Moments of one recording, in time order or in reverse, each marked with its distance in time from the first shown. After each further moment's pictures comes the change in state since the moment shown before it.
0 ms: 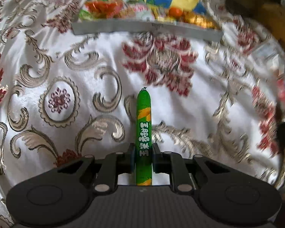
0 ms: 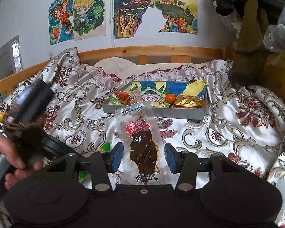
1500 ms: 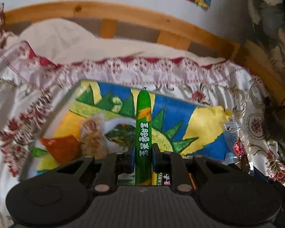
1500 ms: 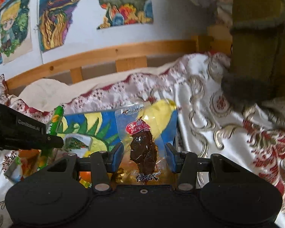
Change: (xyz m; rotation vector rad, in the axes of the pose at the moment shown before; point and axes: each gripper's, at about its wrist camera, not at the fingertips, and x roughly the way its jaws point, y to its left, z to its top) left arm 0.097 -0.023 0.252 -0.177 -0.350 0.044; right arm 0.280 -0.143 0.107 0.177 -0.039 -0.178
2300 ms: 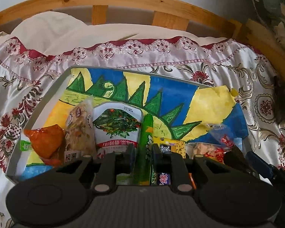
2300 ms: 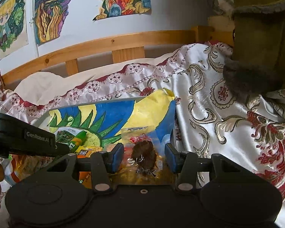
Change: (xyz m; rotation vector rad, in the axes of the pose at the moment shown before) left arm 0.020 -0.017 -0.006 0.062 0.062 0.046; right arm 0.018 -0.006 -0.004 0.000 0.034 -0.002
